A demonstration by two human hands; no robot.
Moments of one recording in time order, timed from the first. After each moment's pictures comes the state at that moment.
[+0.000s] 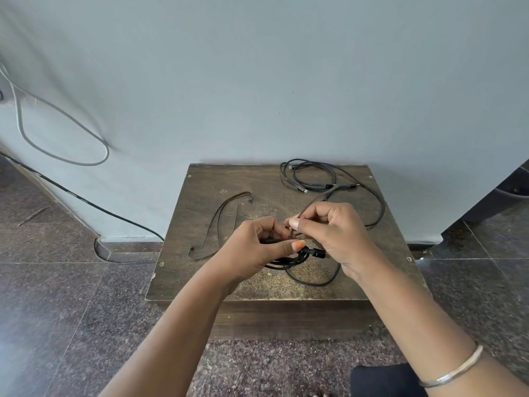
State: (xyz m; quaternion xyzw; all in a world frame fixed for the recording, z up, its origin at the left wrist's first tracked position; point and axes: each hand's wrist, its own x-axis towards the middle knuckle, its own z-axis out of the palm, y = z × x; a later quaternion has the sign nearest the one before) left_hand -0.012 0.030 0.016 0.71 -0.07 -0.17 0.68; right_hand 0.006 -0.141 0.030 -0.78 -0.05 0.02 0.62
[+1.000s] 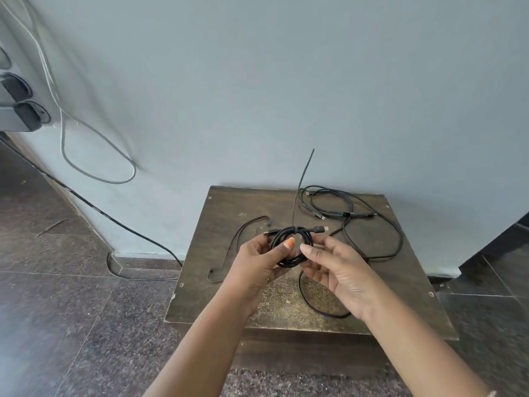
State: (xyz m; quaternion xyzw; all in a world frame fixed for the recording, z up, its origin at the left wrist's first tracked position) left_hand -0.005 0.036 0.012 0.55 0.09 -0.10 0.83; right_hand 0.005 -0.128 0.017 -0.58 0.07 0.21 0.79
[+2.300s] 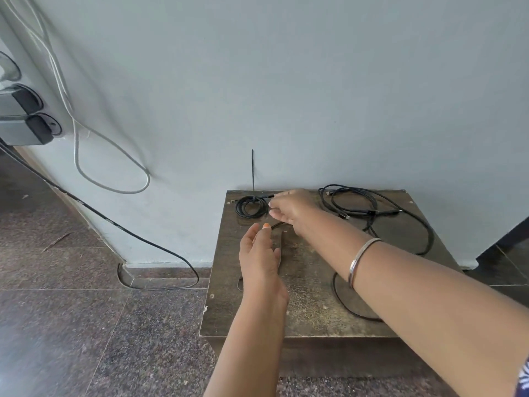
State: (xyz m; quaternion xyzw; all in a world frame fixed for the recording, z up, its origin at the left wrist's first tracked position) left_hand 0.017 0.061 0.017 0.43 0.31 0.05 0.84; right_hand 0.125 0.007 0.032 -0.73 0.17 0.14 0.65
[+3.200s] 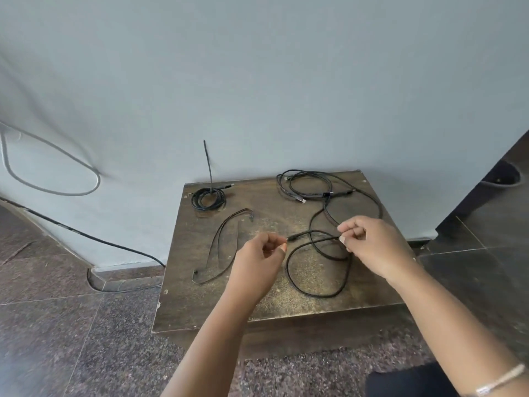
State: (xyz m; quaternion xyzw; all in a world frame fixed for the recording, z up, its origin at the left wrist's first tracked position) left_hand -0.003 0.024 -0.002 0.84 0.04 -0.07 0.54; right_hand 0.008 -0.190 0.010 -0.93 0.10 0.00 0.36
